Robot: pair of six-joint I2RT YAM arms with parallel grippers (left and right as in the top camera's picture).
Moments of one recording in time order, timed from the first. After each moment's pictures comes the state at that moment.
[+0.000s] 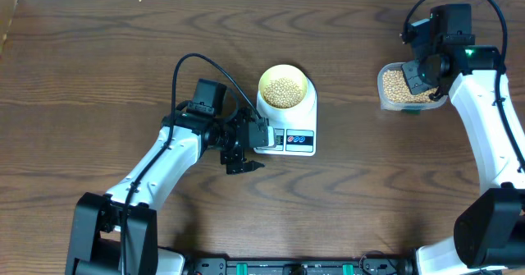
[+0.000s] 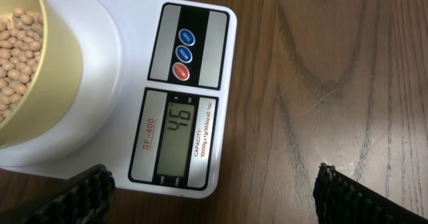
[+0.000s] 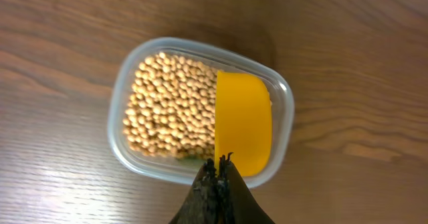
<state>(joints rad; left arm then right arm) -0.27 1.56 0.91 -0.60 0.62 1.19 0.01 1.69 1.46 -0.86 0.13 -0.32</state>
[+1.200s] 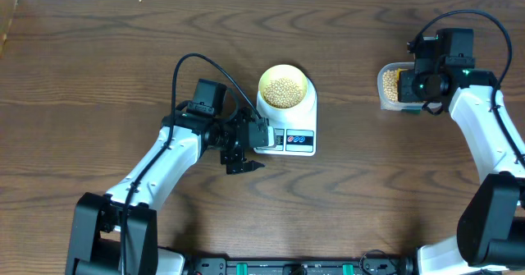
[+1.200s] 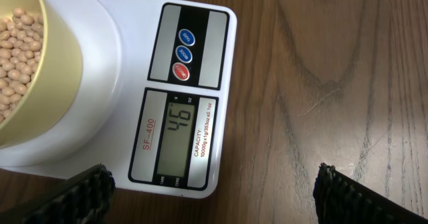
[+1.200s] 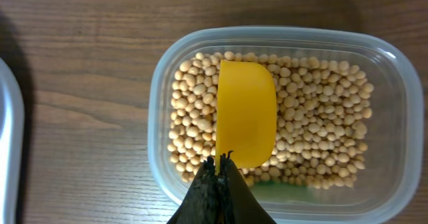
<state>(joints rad) -0.27 1.56 0.91 -0.60 0.62 1.19 -0.06 1.69 1.24 -0.62 -0.12 -0.07</state>
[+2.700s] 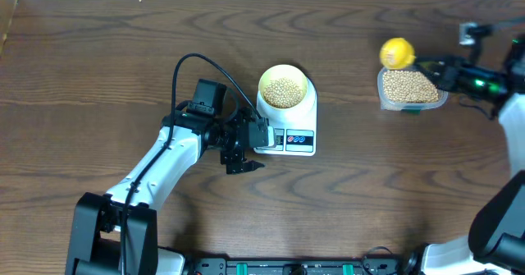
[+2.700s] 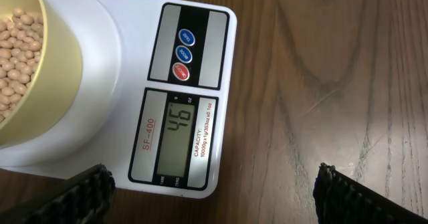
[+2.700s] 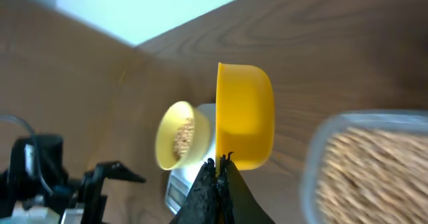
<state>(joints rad) -0.27 1.56 0.91 -0.60 0.62 1.19 -0.33 1.69 1.24 -0.47 -1.09 0.02</state>
